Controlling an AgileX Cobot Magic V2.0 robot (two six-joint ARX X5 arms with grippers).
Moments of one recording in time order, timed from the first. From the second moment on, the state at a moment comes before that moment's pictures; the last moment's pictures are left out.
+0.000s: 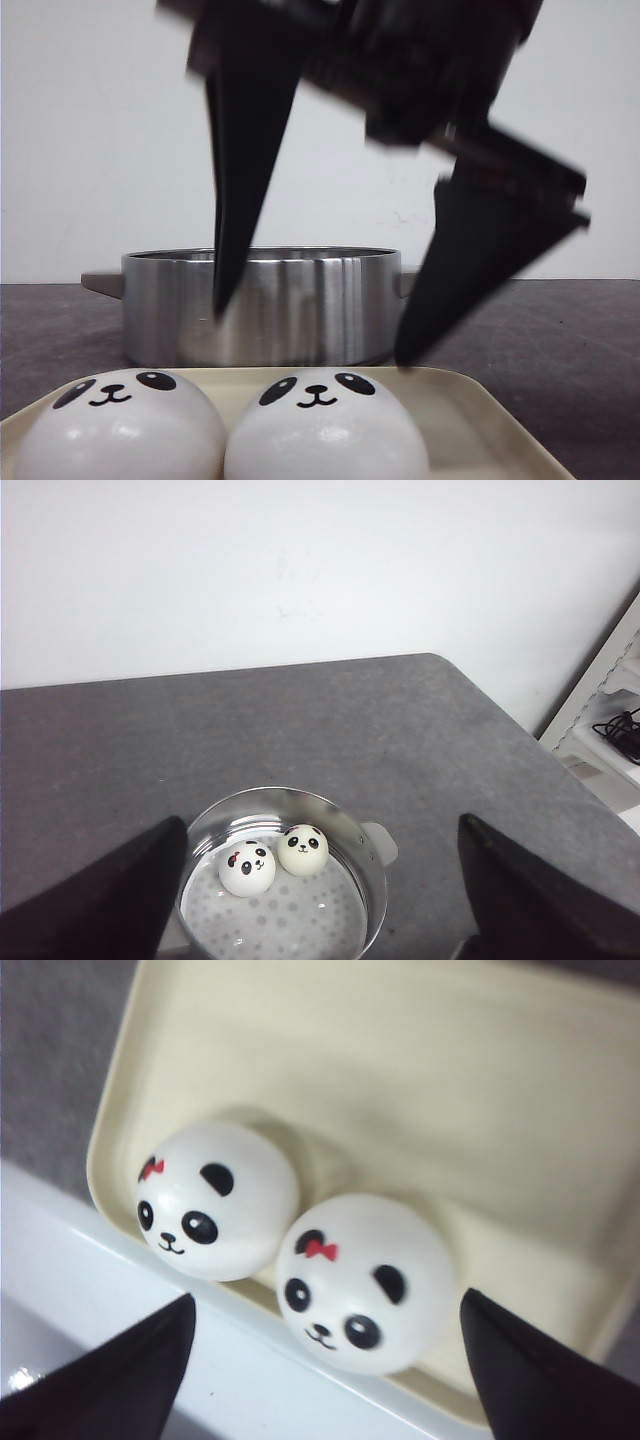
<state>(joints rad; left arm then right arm) -0.55 0.87 1.63 -1.02 0.00 -0.23 1.09 1.47 0.96 -0.68 -0.14 0.82</state>
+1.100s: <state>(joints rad) -0.55 0.86 1.63 -1.07 0.00 -0.22 1.10 1.36 1.41 -0.79 0.05 0.71</state>
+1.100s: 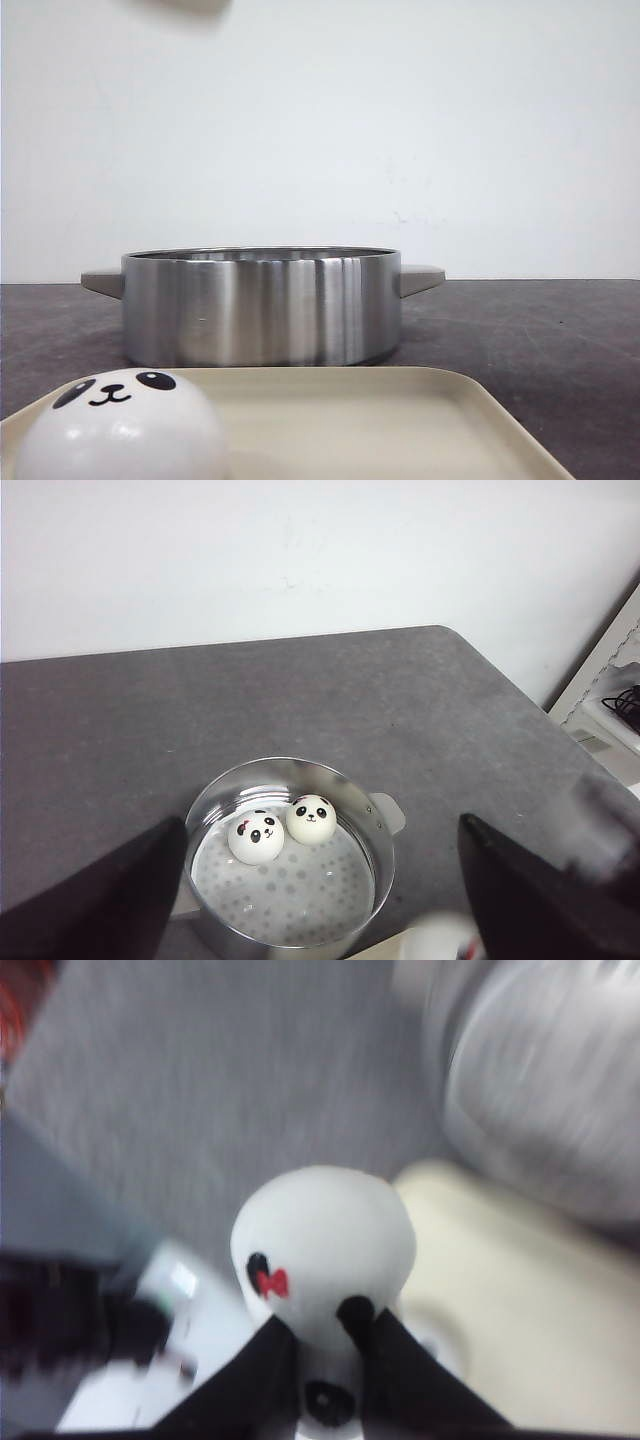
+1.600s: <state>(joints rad) -0.55 0.88 1.63 -1.06 0.00 -0.22 0.73 1.76 1.55 -0.81 -0.07 0.53</state>
